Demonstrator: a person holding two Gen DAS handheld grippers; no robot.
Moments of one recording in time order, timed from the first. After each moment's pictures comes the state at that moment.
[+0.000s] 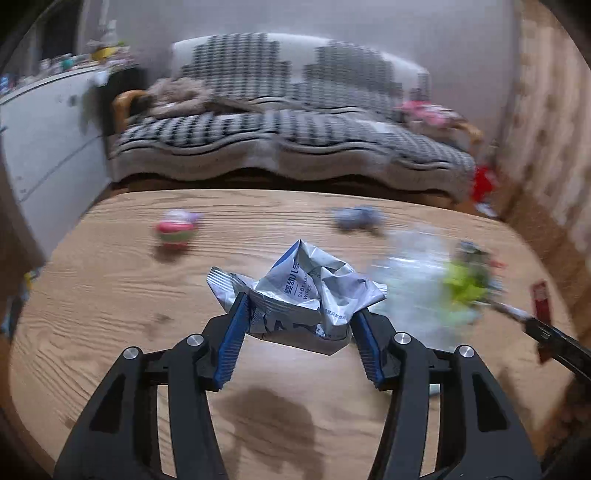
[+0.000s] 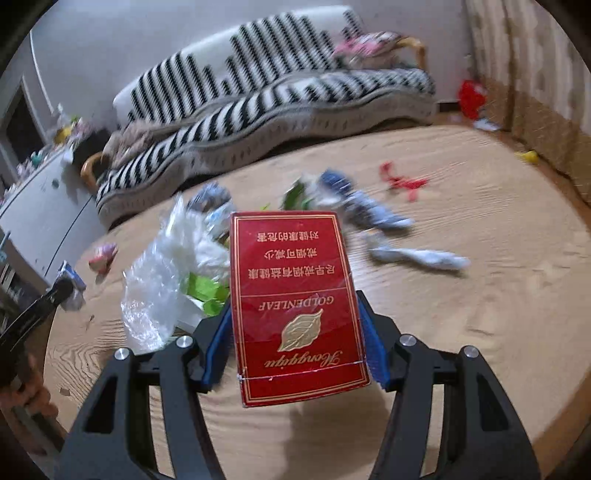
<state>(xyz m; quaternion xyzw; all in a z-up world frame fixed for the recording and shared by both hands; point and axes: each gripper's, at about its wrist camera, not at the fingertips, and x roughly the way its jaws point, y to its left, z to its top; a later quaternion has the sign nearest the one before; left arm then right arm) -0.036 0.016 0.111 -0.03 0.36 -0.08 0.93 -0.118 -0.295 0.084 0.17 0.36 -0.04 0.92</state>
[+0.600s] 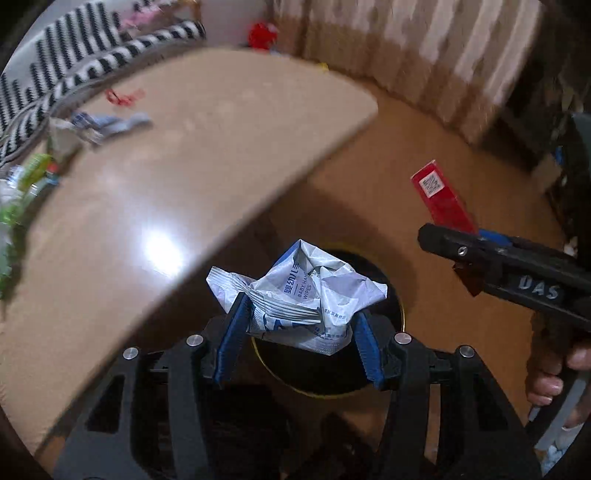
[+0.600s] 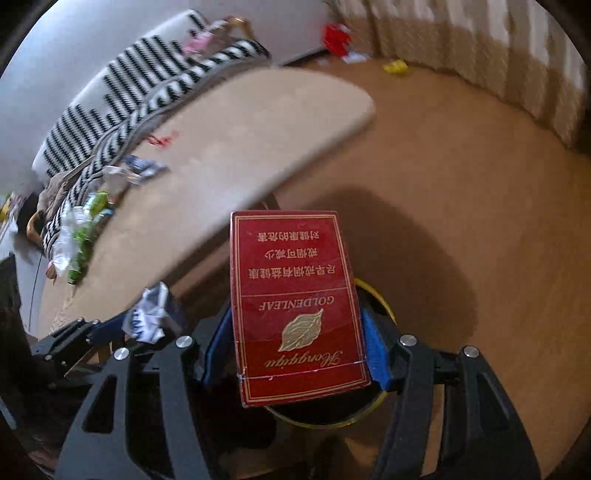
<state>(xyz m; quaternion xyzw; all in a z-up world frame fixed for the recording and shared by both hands) -0.267 -0.327 0.011 0.19 0.49 -0.39 0.75 -0.410 -0.489 -0.010 0.30 0.43 -0.18 0.83</state>
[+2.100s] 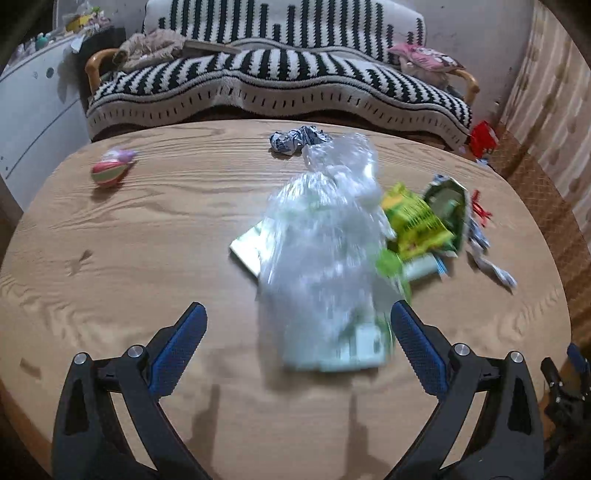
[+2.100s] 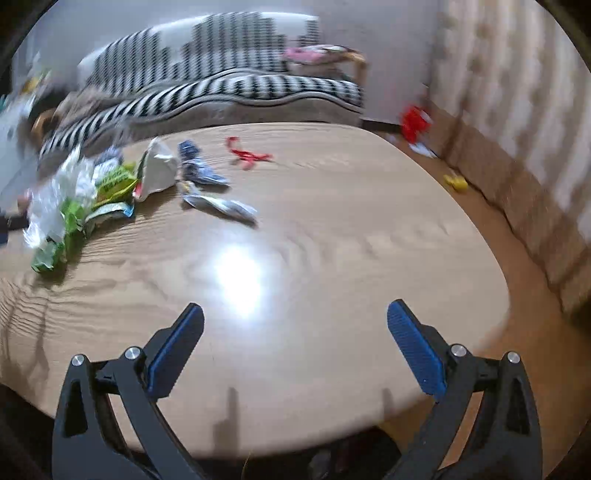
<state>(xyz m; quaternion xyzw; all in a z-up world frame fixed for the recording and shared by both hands) -0.008 -0.078 0.062 -0.02 0.47 -0.06 0.88 -0.158 -0.375 0.028 0.01 0.41 -0.12 0.91</state>
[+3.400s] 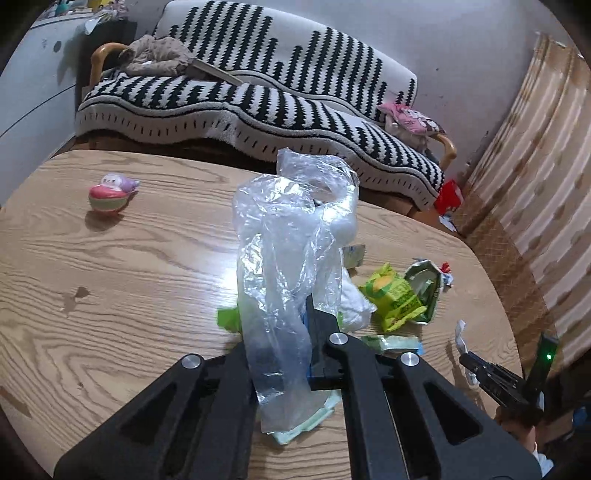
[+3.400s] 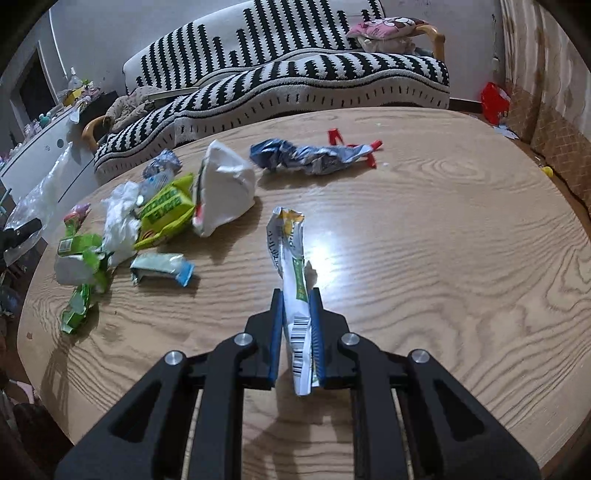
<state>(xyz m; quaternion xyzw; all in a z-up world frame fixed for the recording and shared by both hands) 0.003 -0.006 0.097 -0.13 0.40 -0.11 0.90 -0.079 -0.359 0.011 0.11 0.42 0.03 0.90</state>
